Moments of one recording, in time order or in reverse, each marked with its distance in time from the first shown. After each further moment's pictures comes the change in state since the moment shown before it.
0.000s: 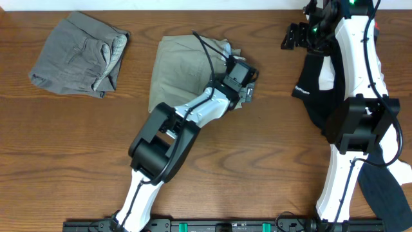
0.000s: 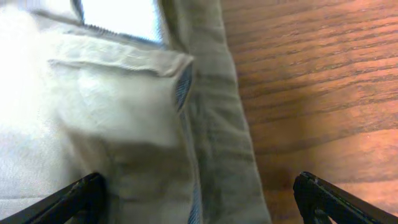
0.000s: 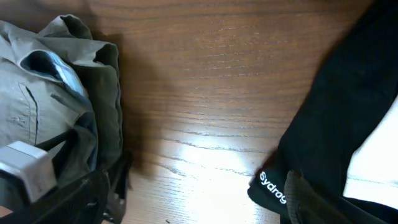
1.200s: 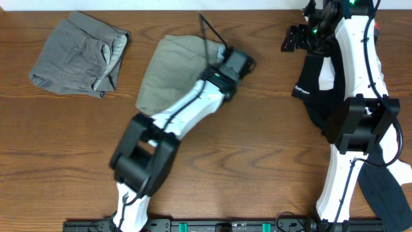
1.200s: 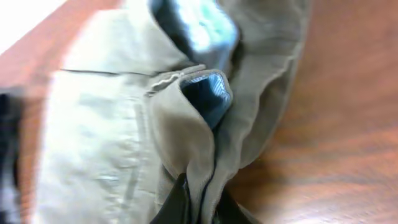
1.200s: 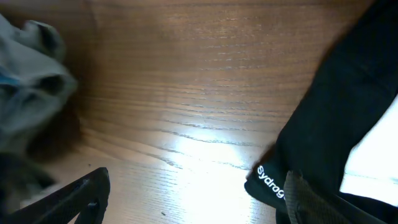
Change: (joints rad) left arm 0.045 -0.190 0.060 -0.320 -0.205 0.299; right arm 0.000 0.000 0.000 -0.026 0.000 -0.040
